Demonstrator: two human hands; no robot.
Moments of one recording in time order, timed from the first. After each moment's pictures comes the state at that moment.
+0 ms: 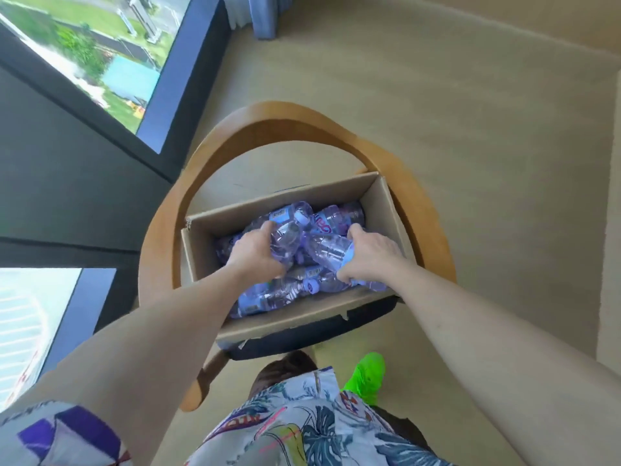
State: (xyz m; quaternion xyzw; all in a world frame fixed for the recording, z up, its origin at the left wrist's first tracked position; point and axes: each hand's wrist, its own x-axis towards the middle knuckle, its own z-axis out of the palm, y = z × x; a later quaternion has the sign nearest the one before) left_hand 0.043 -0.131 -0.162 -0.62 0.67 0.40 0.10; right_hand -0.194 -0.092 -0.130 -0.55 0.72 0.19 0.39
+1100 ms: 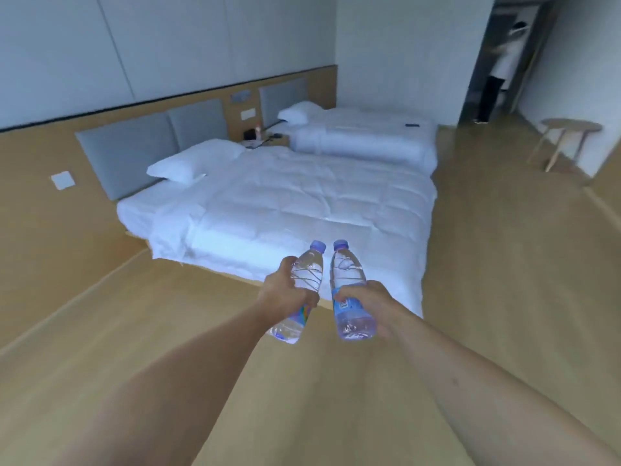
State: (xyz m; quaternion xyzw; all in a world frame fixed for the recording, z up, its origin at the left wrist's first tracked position) left_hand -0.521 0.374 0.126 -0.03 0.88 0.46 0.08; right_hand -0.498 0.570 0.120 0.17 0.70 -0.68 0.15
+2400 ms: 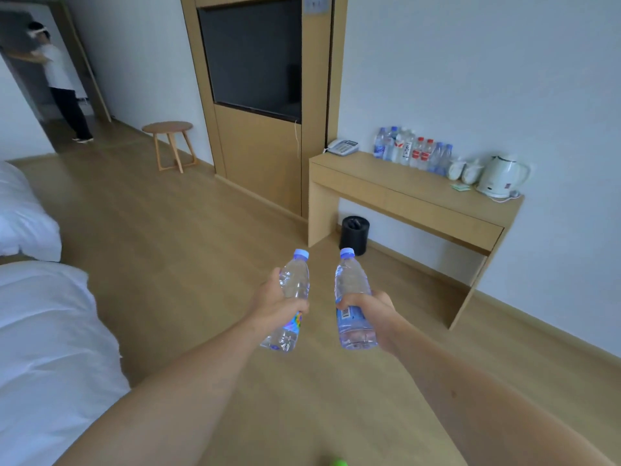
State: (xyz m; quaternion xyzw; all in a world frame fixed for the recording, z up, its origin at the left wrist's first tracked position) left_hand -0.792 1.157 0.111 0.44 0.74 0.38 0.34; right_hand -0.586 1.202 0.116 0.57 0.43 -0.64 -0.29
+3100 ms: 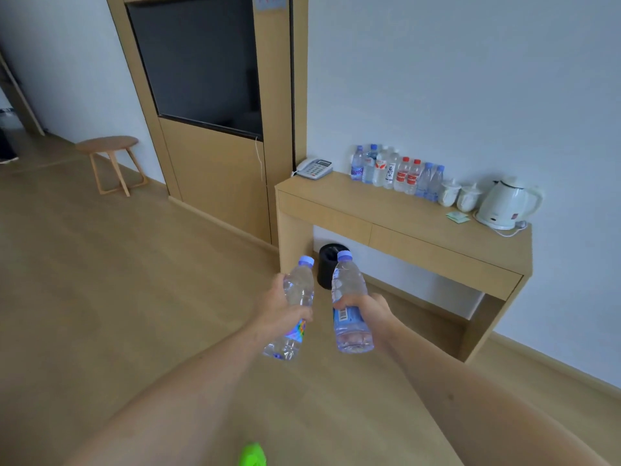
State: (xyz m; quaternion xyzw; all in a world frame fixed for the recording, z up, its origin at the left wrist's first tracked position) left_hand -0.838 1.552 0.106 0.49 0.70 0.35 0.39; right_hand -0.635 1.574 0.118 0.59 0.39 -0.63 -0.32
